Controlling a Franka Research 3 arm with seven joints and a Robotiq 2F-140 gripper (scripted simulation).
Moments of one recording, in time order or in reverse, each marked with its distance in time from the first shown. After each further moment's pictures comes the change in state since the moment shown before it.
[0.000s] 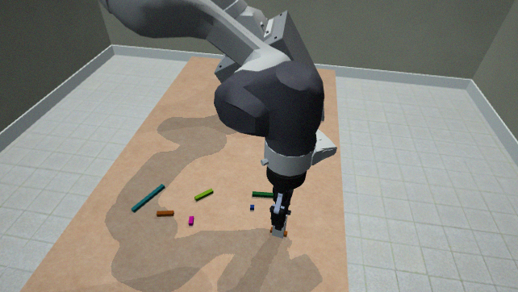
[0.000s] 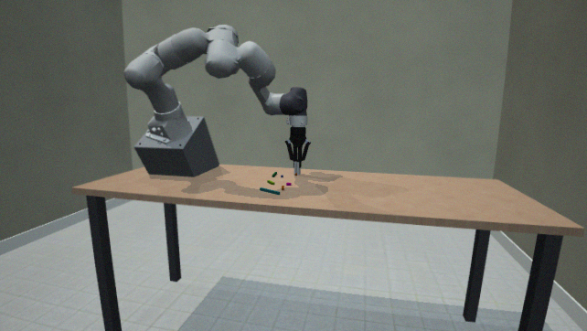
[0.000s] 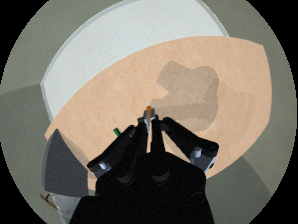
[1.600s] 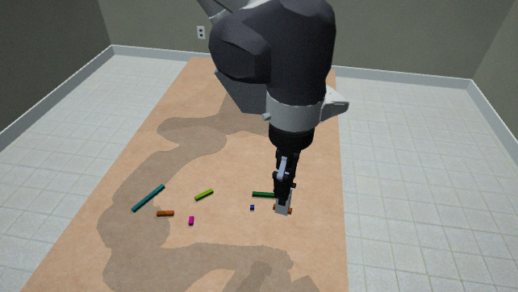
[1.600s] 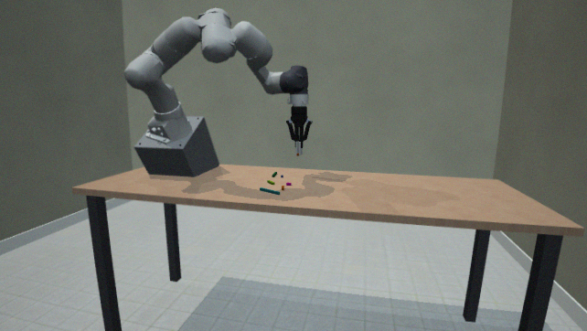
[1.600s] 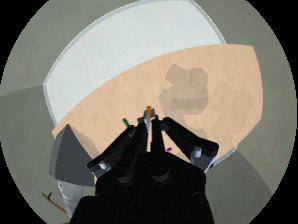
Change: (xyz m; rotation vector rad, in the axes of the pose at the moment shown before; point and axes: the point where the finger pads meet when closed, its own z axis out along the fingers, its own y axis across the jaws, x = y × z) arm 0.002 0.006 -0.099 -0.013 0.011 0.011
